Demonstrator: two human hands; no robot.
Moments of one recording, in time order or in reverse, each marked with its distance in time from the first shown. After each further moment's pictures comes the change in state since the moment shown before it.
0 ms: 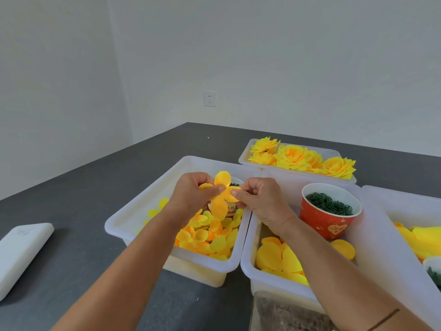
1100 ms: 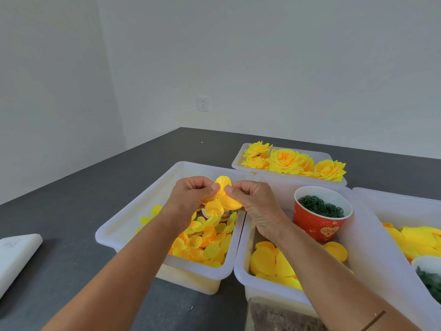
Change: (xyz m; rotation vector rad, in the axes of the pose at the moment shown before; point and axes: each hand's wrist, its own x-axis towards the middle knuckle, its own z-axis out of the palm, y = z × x) left_hand 0.001 0.007 0.006 -0.367 -0.087 -0.101; right_hand -0.001 -0.006 0.002 0.311 -0.029 0.053
